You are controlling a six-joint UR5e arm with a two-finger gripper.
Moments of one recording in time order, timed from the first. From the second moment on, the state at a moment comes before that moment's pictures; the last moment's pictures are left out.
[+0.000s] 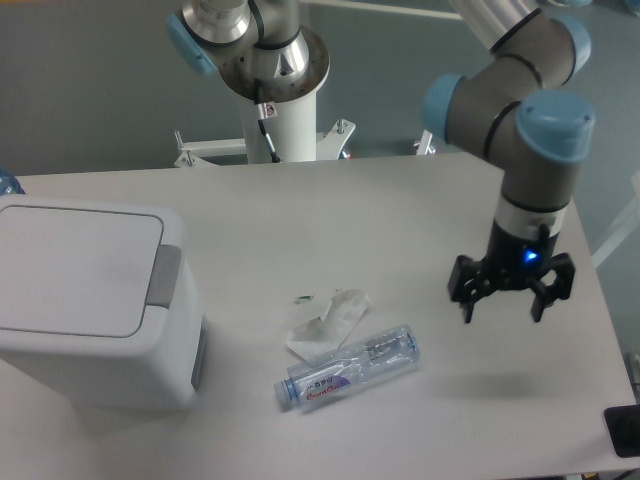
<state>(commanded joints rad) 2.64 -2.01 -1.45 -0.89 1.27 0.49</state>
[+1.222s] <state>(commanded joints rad) 2.31 -1.68 -1.64 -0.90 1.19 0.12</state>
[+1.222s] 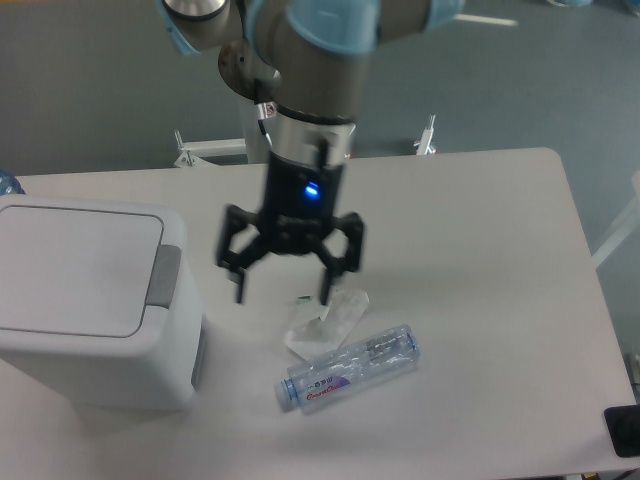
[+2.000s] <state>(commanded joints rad) 2.30 -1.68 -1.65 -0.89 1.19 0.12</state>
